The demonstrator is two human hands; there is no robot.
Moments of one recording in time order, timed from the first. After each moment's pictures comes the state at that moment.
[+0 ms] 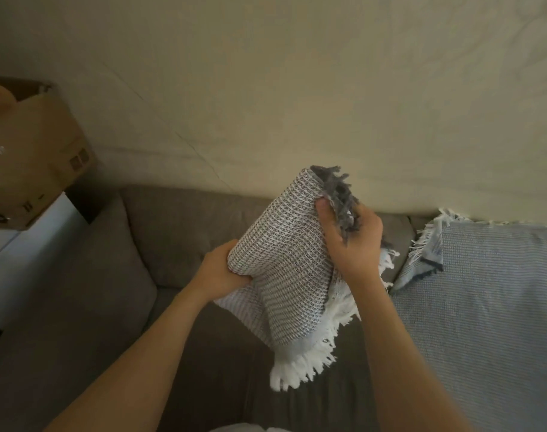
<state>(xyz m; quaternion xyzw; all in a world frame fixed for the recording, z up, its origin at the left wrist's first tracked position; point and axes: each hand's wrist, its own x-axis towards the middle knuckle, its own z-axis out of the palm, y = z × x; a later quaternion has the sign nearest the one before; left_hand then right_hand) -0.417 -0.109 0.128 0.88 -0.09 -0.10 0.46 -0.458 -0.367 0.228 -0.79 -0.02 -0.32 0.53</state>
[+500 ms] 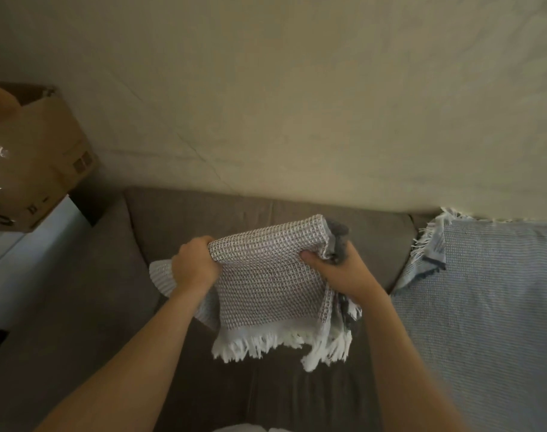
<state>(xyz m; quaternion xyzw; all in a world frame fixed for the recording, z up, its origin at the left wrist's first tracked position) -0.406 -0.100 0.133 0.97 0.07 0.06 0.24 -0.460 -0.395 0.164 -0.81 -0.03 -0.01 0.58</state>
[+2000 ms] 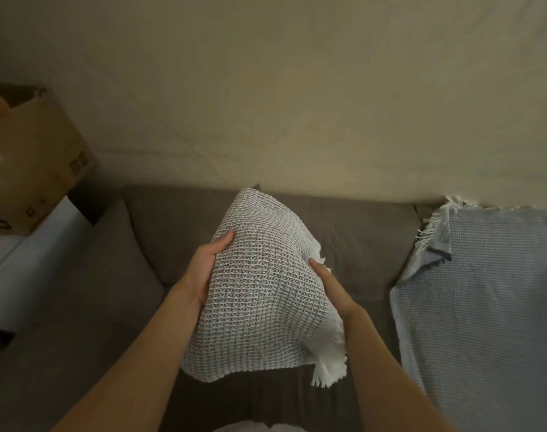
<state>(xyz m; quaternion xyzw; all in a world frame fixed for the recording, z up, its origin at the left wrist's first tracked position) -0.431 -0.129 0.174 0.45 0.16 -0.26 0.84 -0.457 -0.394 0.071 -0.64 0.27 0.18 0.69</state>
